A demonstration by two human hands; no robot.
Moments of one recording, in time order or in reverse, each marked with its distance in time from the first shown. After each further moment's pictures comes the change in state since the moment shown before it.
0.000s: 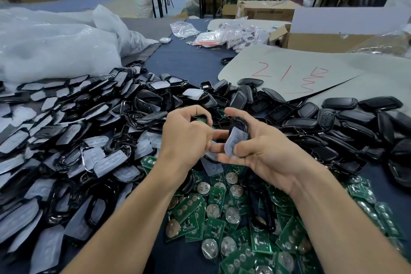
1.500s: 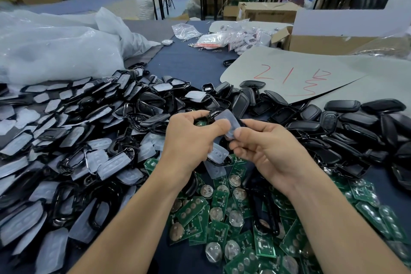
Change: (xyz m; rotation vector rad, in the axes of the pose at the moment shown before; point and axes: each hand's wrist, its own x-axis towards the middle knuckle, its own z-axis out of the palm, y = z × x) left_hand 0.011 -0.017 -0.003 0.009 0.020 0.042; right_hand 0.000 -0.001 0.002 0.073 0.201 -0.138
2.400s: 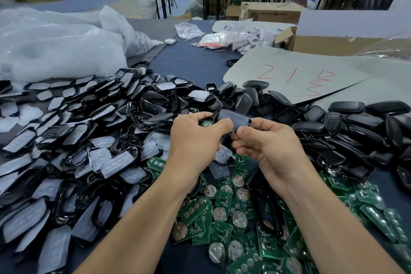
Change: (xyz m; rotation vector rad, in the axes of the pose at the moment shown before) left_hand 0.000 -0.005 0.007 -0.010 0.048 -0.028; right_hand -0.002 0.003 0.009 -0.058 0.171 -0.083
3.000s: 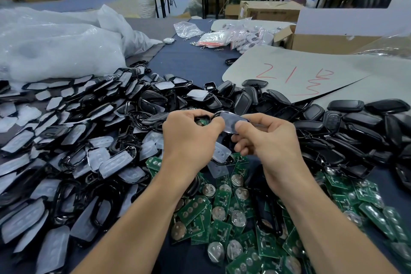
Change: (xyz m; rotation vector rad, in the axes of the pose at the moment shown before) left_hand 0.001 0.005 -0.003 0.228 0.153 0.114; right_hand 0.000 0.005 0.003 -0.165 0.073 -0.157
